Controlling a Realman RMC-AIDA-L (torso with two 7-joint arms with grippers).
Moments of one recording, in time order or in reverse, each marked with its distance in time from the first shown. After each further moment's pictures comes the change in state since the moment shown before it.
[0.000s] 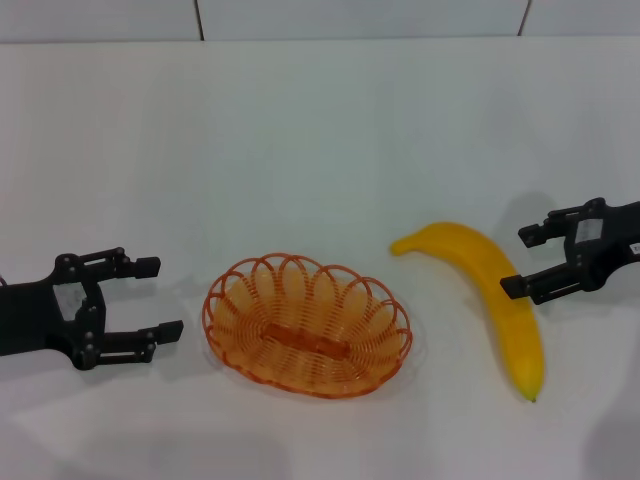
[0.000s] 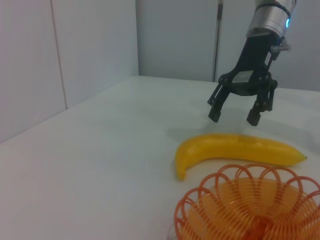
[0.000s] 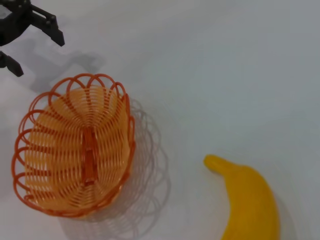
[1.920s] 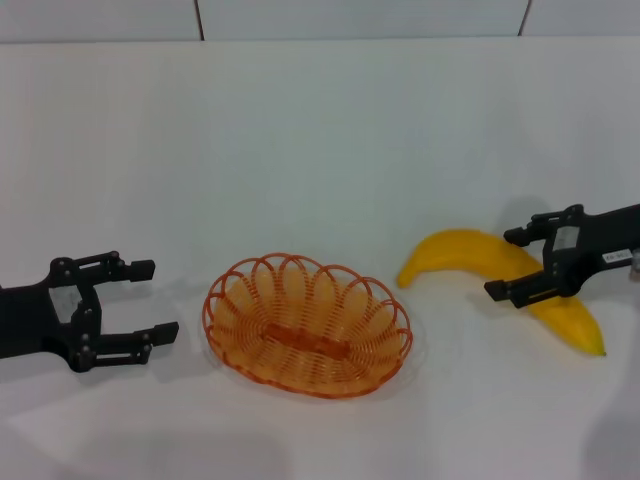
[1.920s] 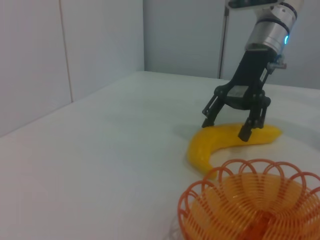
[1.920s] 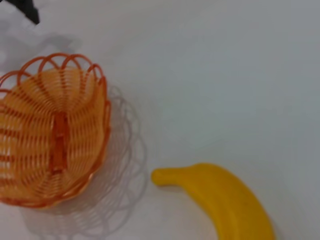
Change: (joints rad) left arm 0.009 0.002 0.000 -0.002 0.000 -0.011 -0.012; right arm 0.005 -0.002 -0.050 0.136 0.028 0.176 -0.110
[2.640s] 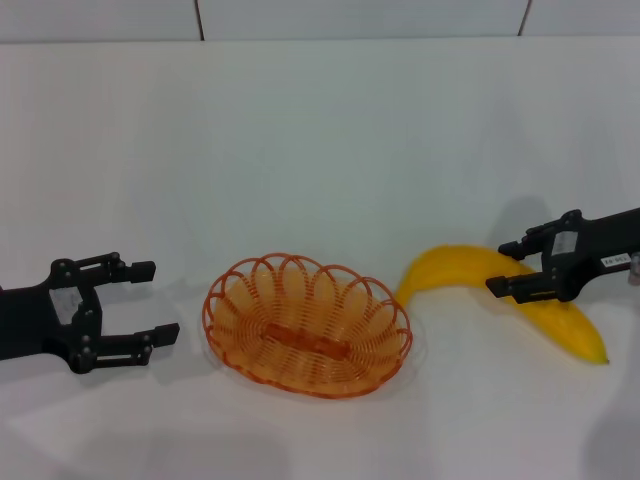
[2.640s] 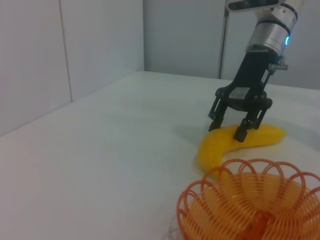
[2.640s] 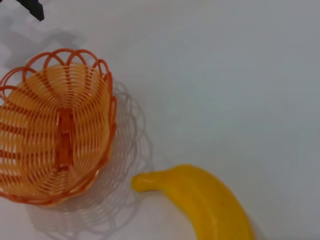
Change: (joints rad) left arm 0.002 -0.002 0.000 0.000 0.000 0.000 0.000; right arm -0.001 -0.001 -0.015 0.003 -0.001 -0.006 0.015
